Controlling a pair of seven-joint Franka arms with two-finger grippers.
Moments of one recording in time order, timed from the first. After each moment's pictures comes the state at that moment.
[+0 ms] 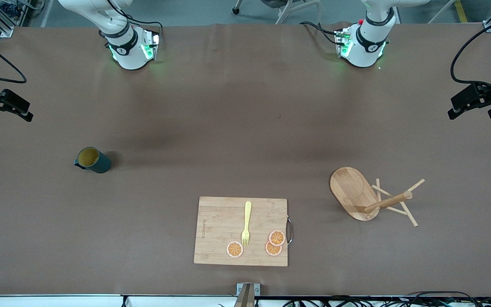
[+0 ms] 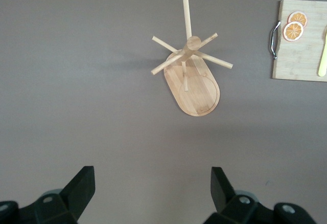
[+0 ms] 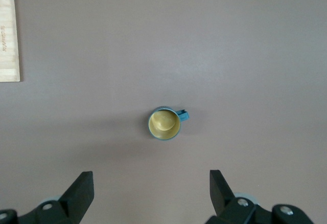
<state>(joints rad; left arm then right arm) -0.03 0.02 -0.01 -1.49 -0.03 1.57 -0.05 0.08 -0.09 -0.16 -1.75 -0.03 1.71 -0.03</state>
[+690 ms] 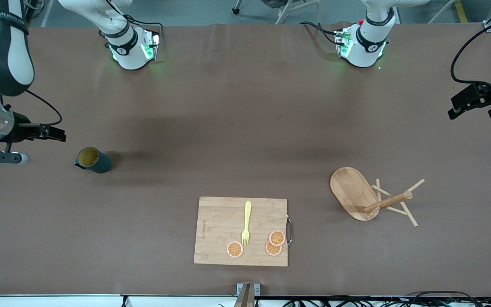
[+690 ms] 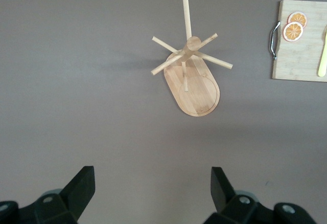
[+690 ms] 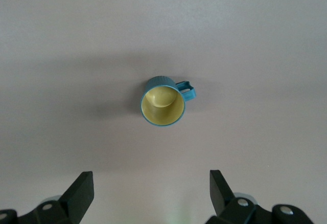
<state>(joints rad) -0.03 0.02 -0.01 -1.48 -0.03 1.57 -0.05 0.08 0.15 -0.16 -1.74 -0.03 1.68 -0.03</state>
